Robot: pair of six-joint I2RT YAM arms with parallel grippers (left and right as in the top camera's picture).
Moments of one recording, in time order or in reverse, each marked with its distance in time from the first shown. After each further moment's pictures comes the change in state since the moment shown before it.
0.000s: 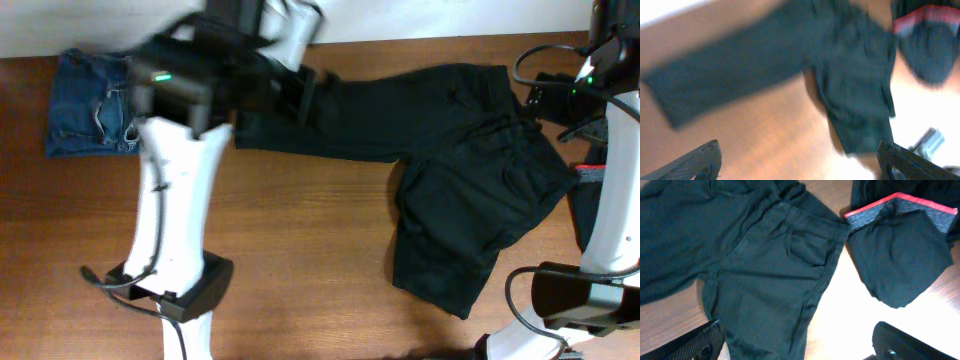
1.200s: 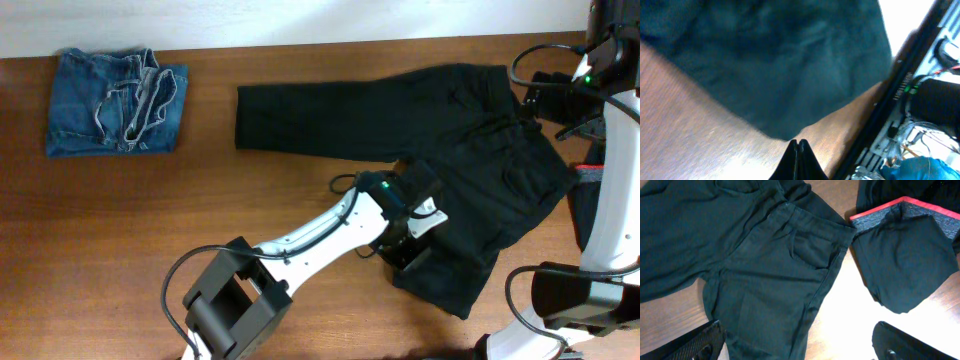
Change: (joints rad) left arm -0.510 -0.063 -1.248 0.691 0.148 -0.037; right arm 0.000 0.000 -0.021 0.034 -0.011 -0.019
